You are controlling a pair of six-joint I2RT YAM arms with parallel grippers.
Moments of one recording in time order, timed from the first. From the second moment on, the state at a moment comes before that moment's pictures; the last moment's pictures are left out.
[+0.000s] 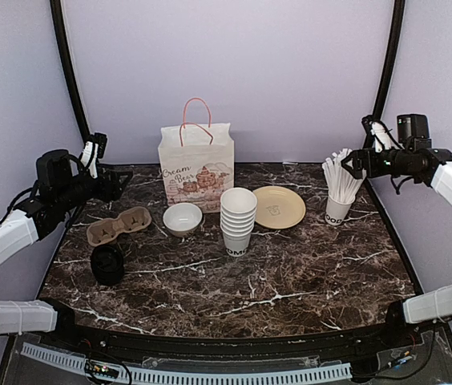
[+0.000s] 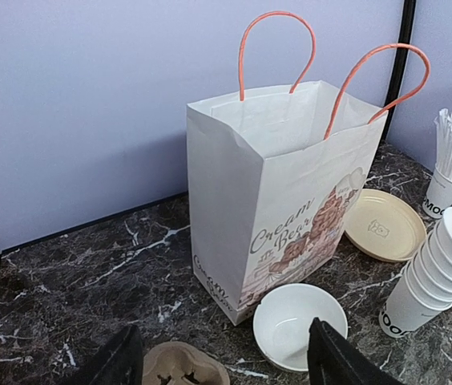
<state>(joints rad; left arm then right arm) -0.24 1.00 0.76 0.00 0.21 0.04 0.08 1.21 1.19 -0.56 -0.27 -0.11</state>
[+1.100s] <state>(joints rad) -0.24 1.00 0.75 0.04 0.30 0.03 0.79 1.79 1.85 -1.09 -0.35 -0.71</state>
